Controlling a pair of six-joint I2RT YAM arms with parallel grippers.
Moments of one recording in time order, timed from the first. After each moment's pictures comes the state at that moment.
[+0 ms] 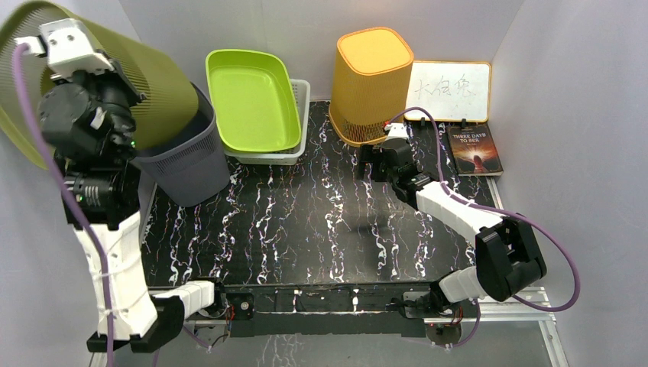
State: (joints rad) left arm -0.02 1.13 1.98 -0.56 -0.34 0.05; right arm 0.45 1.40 0.88 -0.04 0.17 0.36
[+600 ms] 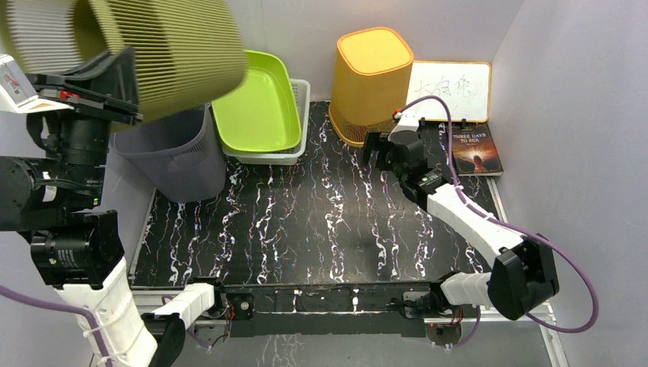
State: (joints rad) left arm -0.01 1.04 2.02 -0.41 0.30 -0.39; right arm 0.46 1.25 0.97 -0.07 0.26 0.33
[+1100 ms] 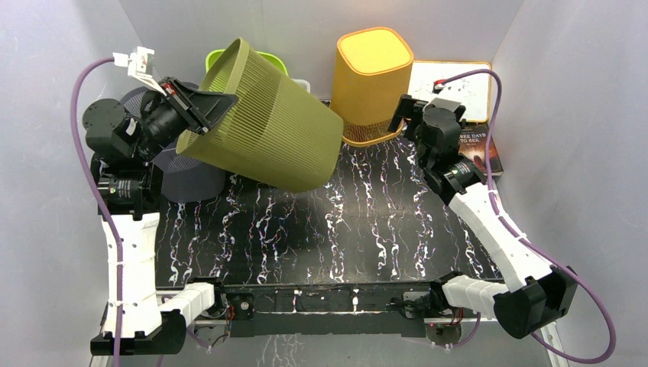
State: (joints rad) left arm 0.01 1.05 1.58 -0.33 0.72 -0.68; right arm 0.39 1.16 1.16 -0.16 0.48 0.24
